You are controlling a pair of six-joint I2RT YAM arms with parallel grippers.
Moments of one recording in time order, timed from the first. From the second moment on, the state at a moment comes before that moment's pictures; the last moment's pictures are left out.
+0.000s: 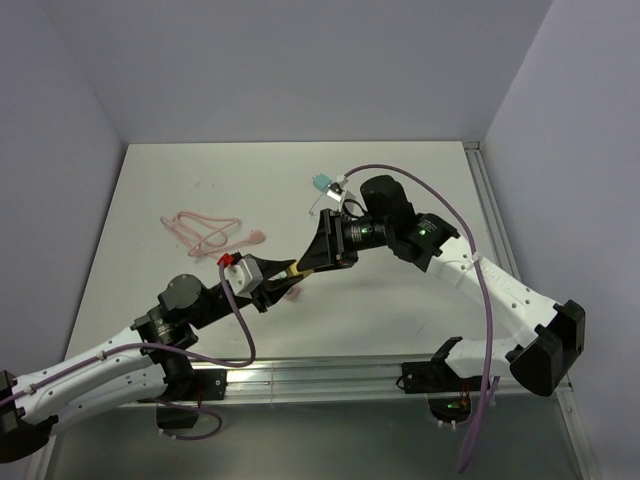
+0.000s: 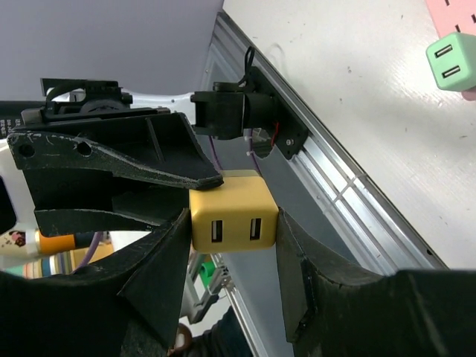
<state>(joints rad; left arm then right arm) -1.02 0.65 0.50 0.29 0.12 0.07 0.71 1.24 1.17 -0.50 -0.70 0.82</state>
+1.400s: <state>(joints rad) -1.02 0.56 0.85 -0.98 -1.20 -1.39 1.09 1.82 1.54 -0.57 0.18 0.00</state>
